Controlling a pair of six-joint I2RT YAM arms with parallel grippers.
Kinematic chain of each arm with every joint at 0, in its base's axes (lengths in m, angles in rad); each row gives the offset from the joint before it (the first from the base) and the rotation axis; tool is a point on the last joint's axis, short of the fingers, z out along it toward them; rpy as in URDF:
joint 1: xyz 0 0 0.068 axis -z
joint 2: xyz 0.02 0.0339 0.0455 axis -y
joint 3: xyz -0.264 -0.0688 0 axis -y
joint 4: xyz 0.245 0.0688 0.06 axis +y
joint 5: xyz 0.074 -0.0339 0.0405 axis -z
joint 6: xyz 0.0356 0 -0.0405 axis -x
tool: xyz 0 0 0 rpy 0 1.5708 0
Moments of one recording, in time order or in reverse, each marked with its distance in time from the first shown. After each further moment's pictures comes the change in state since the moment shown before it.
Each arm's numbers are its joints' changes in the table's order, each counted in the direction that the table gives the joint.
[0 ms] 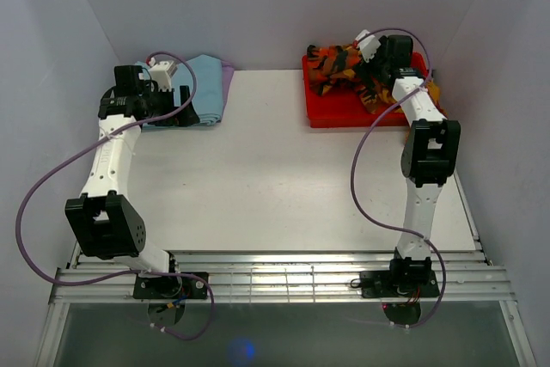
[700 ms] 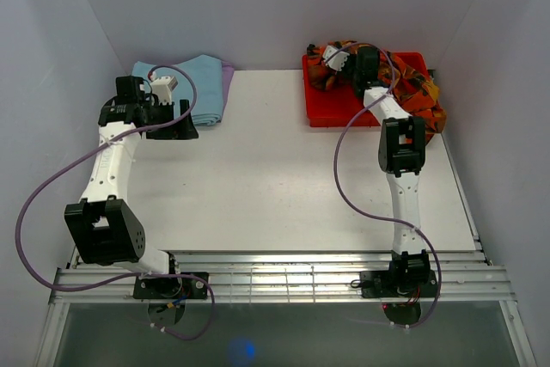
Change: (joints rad) left arm -0.026 0.045 -0.114 0.070 -0.019 -0.023; right arm -0.098 -0.361 0.210 -0.359 0.067 0.386
